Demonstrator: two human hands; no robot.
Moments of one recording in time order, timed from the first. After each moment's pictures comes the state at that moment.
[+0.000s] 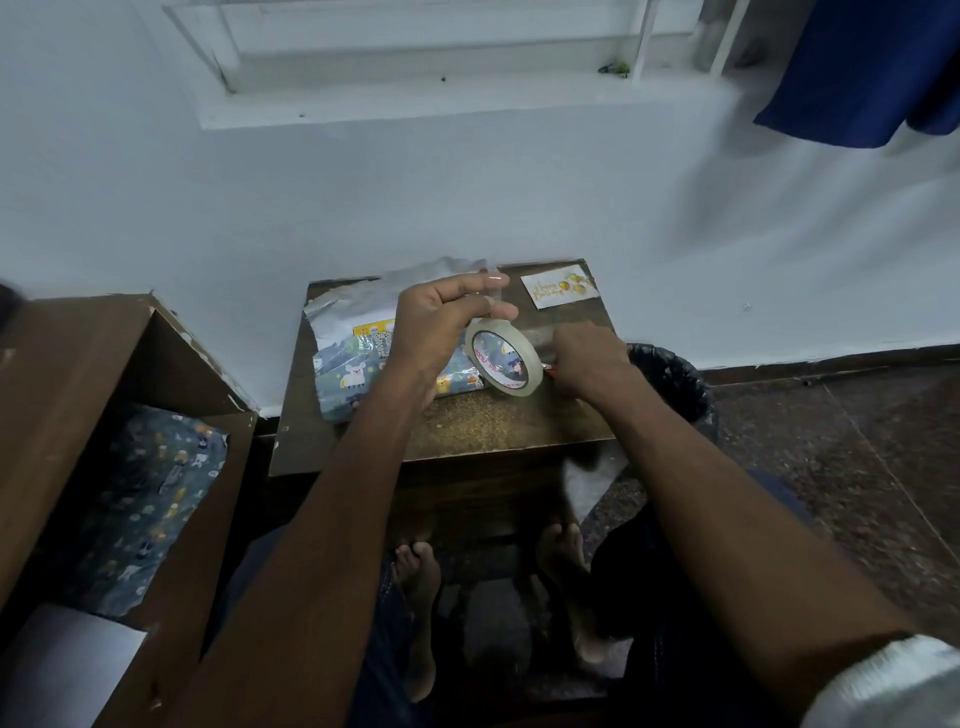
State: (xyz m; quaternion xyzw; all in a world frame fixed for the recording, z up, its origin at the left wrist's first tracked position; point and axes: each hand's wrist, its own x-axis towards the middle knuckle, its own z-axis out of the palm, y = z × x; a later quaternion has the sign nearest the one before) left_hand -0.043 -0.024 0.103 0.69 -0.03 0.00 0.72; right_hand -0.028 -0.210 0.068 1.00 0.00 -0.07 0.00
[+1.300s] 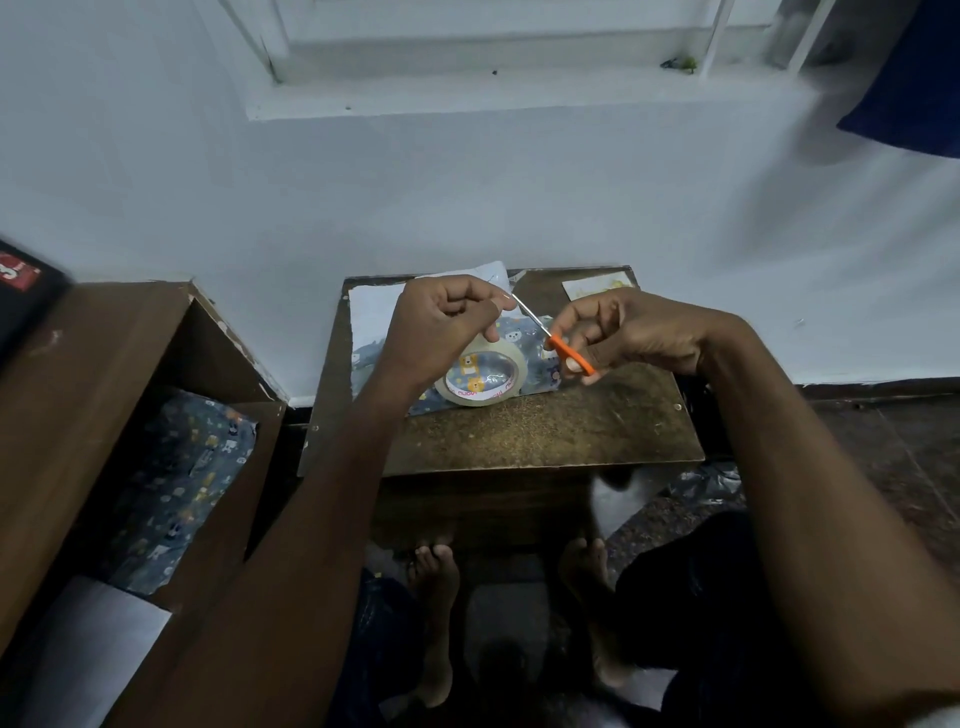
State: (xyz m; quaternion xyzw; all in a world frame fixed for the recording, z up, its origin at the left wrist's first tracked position) left_hand -0.026 0.024 0.099 0.80 -0.11 0.07 0.59; right_hand 0.005 -0.240 0.114 0.75 0.16 -0.33 -0.54
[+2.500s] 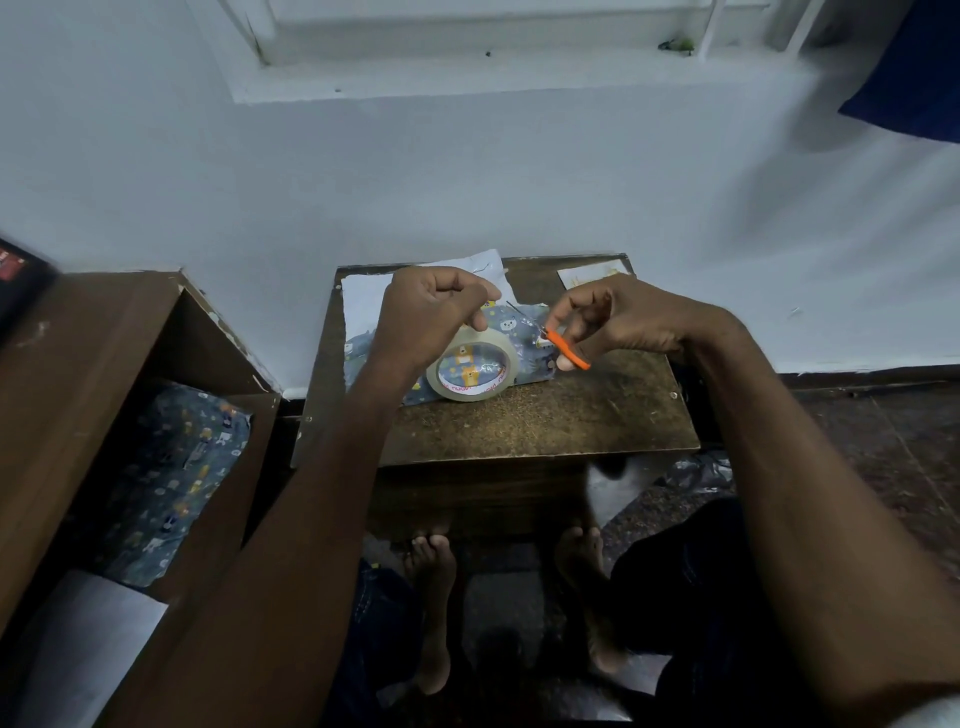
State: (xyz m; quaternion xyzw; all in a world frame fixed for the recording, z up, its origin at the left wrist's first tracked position) left_hand -0.021 0.022 0.094 0.81 -0.04 0.06 0.59; right_hand 0.007 -0.237 0.105 0.83 0.18 -0.26 -0.47
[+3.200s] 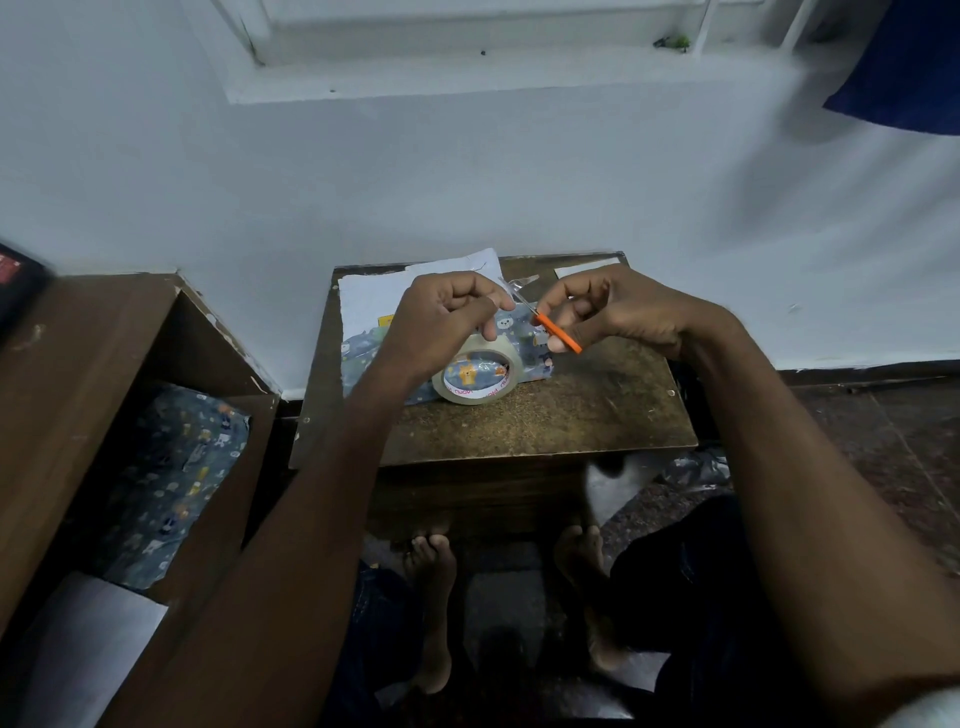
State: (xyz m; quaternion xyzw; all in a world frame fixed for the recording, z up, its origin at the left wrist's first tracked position) left_hand -0.023 0.019 0.093 0.81 -0.13 0.01 0.57; right_hand 0.007 -0.235 0.109 0.79 0.17 -0.25 -0.53
